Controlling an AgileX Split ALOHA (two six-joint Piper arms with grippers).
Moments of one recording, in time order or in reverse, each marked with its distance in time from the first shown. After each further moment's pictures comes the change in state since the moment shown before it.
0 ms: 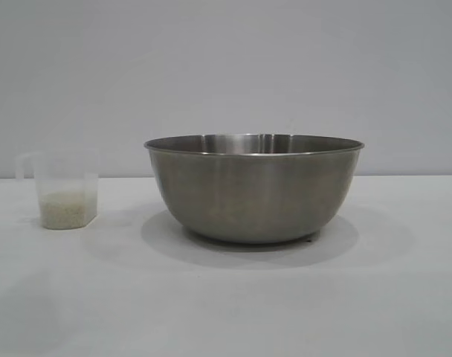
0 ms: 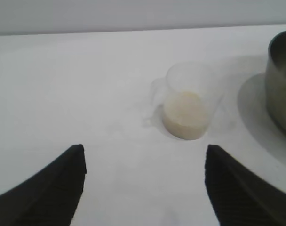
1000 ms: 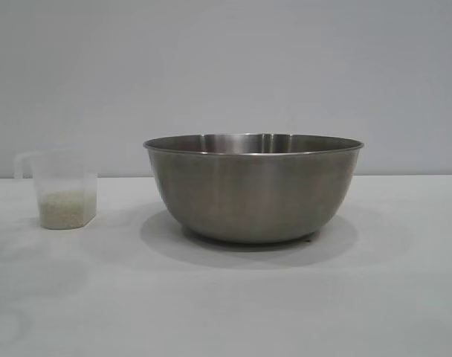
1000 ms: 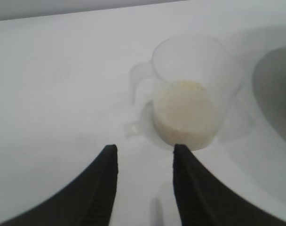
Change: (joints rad) left arm 0.000 0.567 -0.196 0.080 -0.345 -0.014; right arm 0.000 0.000 0.000 0.000 0.000 0.000
